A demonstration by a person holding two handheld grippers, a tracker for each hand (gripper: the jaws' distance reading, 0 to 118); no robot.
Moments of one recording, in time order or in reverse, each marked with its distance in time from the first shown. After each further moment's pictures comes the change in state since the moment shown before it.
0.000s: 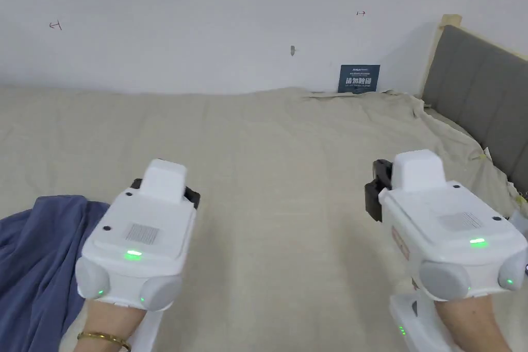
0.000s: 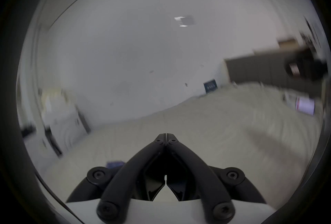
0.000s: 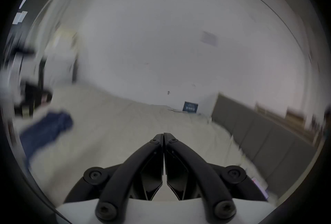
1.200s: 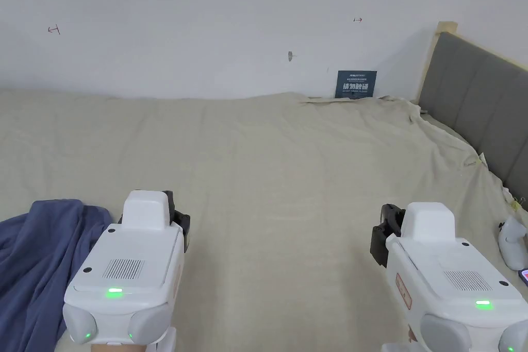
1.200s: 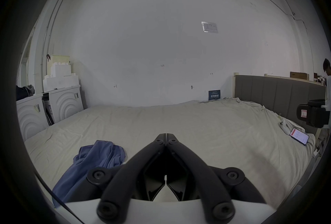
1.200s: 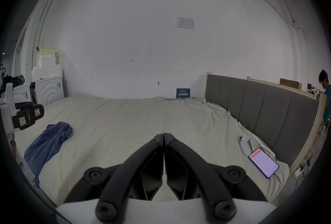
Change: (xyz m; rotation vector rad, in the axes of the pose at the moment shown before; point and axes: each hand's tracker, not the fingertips) left arm 0.010 -0.021 0.016 -0.009 -0.004 0.103; right arm -0.006 -0.044 0.021 -0.048 -0.051 -0.012
